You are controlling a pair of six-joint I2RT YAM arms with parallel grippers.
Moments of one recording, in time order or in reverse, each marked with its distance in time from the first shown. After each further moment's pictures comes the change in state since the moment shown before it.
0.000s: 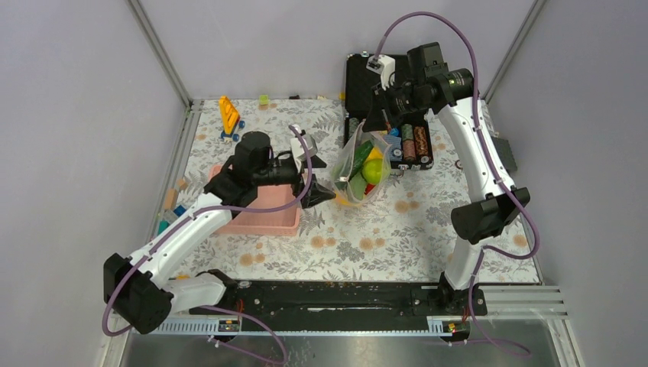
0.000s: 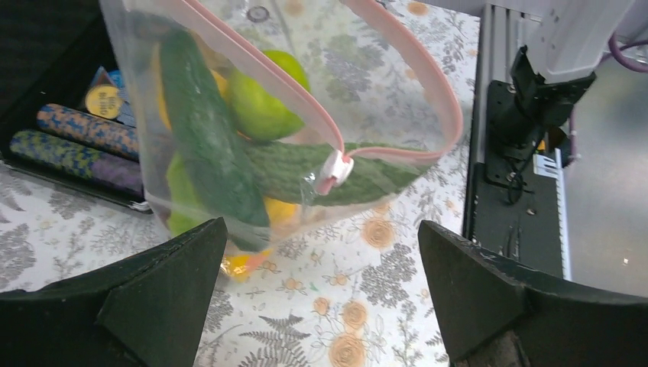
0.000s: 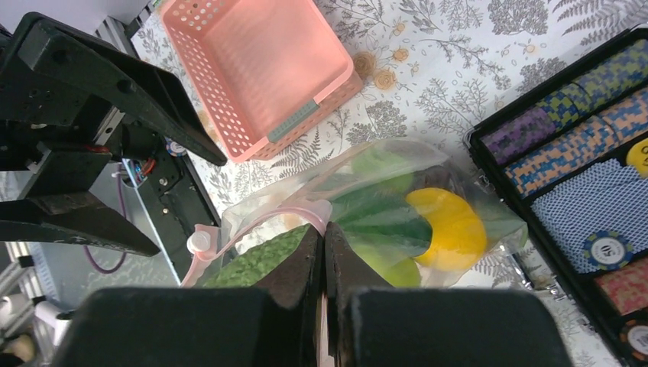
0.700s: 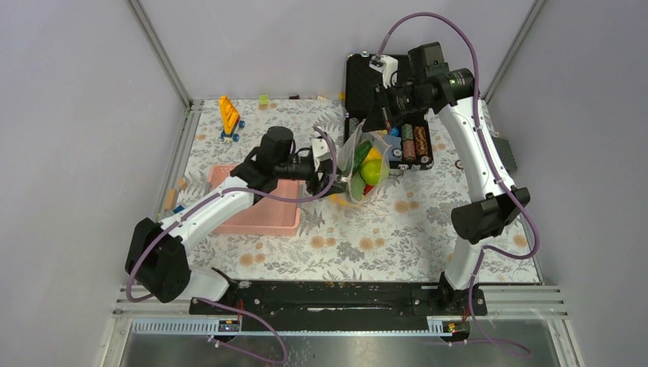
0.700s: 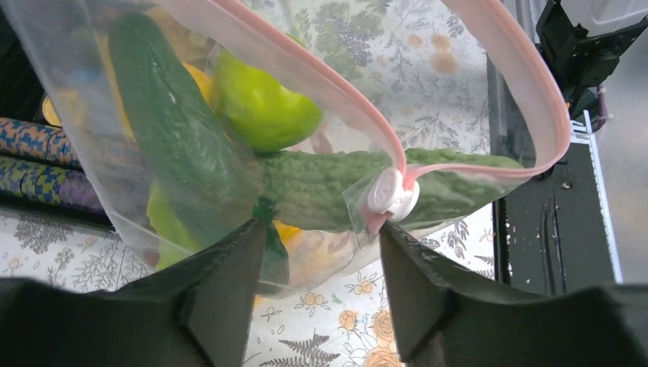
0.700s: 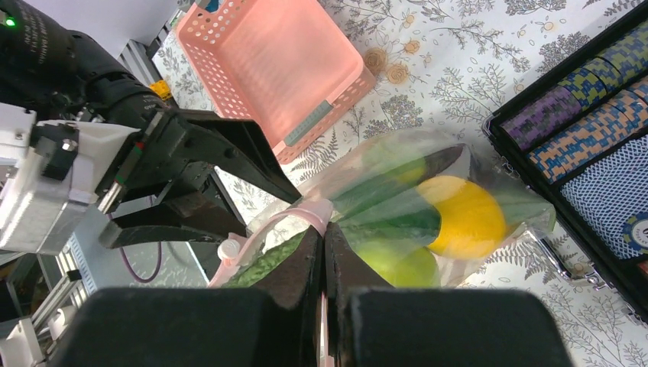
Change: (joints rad) left arm -0.022 0.210 0.045 0.079 0.039 0.114; right arm -0.008 0.001 0.000 0.000 -0.005 0.121
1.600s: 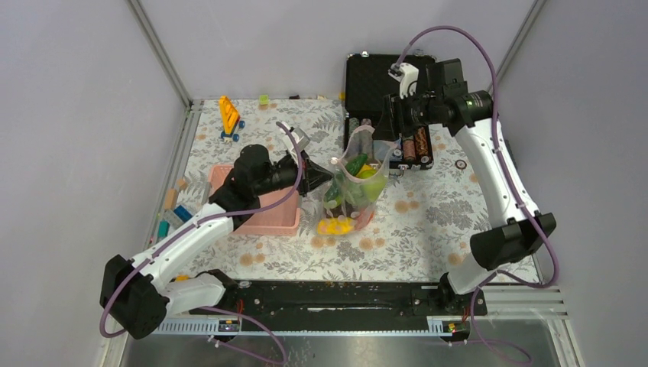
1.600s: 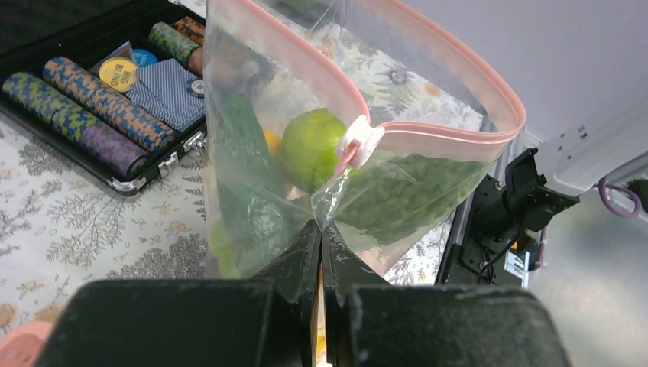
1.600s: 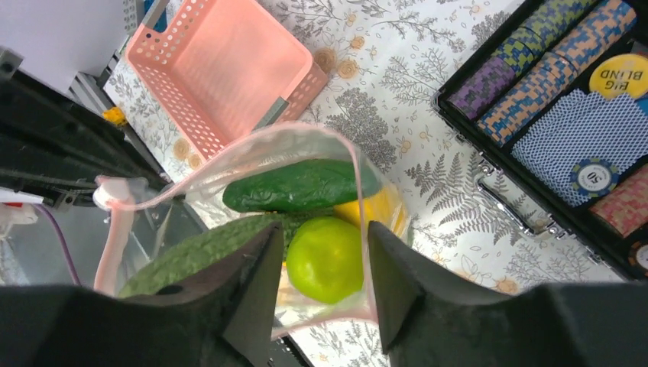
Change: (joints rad) left arm -0.019 -0.247 -0.184 0.208 -0.237 -0.464; right arm -0.044 -0.209 -0.305 0.163 0.126 0.053
